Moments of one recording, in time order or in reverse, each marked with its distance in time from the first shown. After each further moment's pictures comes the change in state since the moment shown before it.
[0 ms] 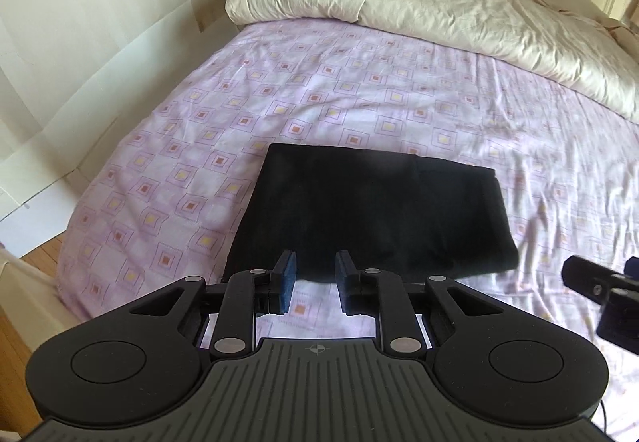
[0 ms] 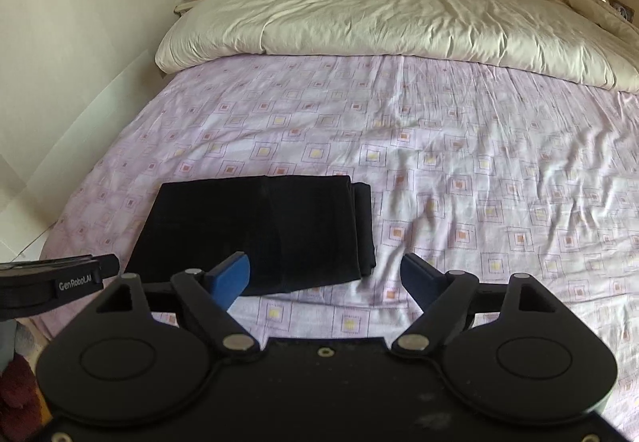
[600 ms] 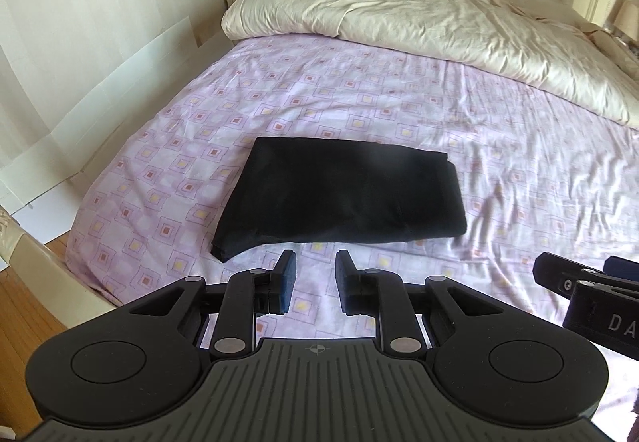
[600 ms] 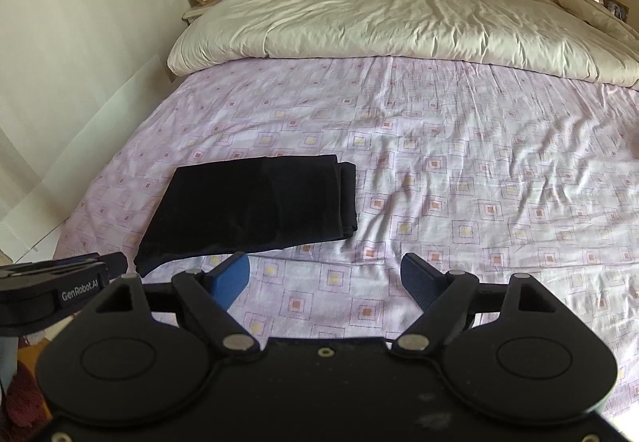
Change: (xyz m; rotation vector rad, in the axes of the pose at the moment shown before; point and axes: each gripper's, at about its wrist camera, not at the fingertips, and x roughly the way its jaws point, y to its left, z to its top) left arm -0.059 -0.029 -0.044 0.007 -0.054 -0.013; right arm -0.068 -0.021 -0.042 0.024 -0.026 0.021
